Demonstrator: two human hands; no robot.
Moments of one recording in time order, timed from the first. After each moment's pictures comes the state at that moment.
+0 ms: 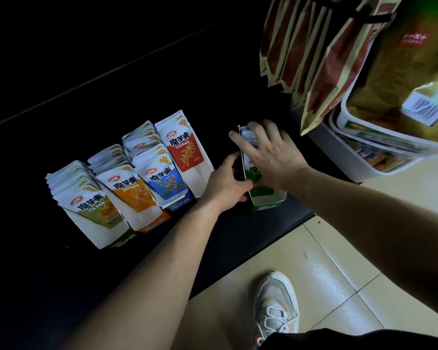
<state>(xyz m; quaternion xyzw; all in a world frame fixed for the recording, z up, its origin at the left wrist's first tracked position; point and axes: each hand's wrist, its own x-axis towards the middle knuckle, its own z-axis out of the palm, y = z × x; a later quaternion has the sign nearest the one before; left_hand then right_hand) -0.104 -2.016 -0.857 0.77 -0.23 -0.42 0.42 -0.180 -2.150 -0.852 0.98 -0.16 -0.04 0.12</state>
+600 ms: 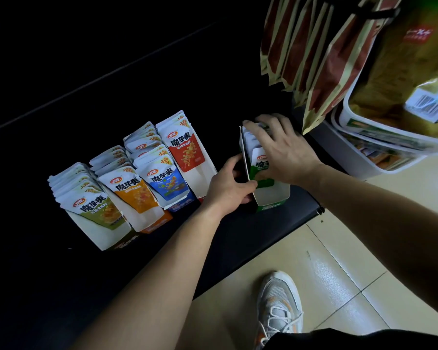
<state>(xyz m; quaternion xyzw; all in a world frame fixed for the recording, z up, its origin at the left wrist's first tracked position) -0.108 -2.012 -0.864 0.76 -0.20 -0.43 0.45 -0.191 -2.170 -0.855 0.98 -0.18 0.05 -0.03</state>
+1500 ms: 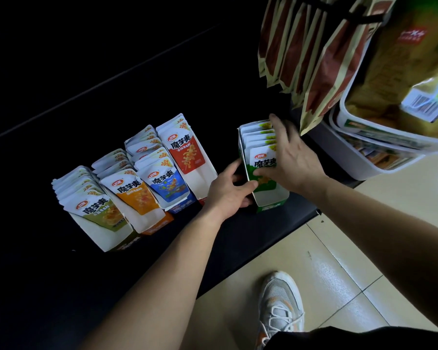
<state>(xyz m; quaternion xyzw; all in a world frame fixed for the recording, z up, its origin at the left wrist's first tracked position) -0.112 -2.009 -0.869 0.76 -0.20 -0.43 0.45 -0.209 -2.161 -0.857 0.93 -0.31 0.07 -0.20</state>
